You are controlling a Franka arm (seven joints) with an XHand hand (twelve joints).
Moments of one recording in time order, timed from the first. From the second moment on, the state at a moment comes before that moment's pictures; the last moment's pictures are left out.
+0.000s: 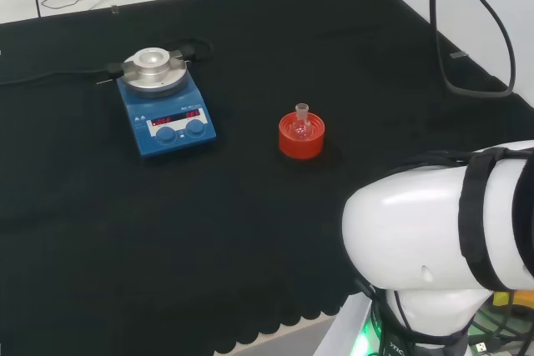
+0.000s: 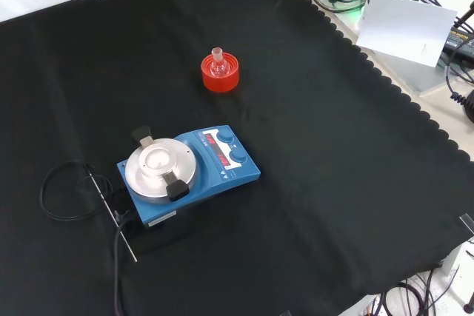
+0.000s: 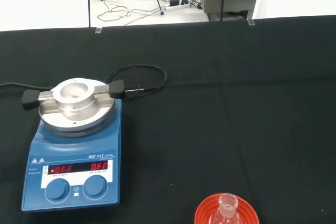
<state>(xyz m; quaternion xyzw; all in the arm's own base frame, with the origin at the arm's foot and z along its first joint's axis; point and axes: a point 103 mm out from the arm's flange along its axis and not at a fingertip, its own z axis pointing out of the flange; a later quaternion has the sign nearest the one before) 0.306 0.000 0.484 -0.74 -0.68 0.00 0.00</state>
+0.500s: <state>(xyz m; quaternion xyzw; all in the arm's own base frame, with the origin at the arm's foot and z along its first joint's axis) 0.306 -0.006 0.484 -0.74 -0.67 0.00 0.01</state>
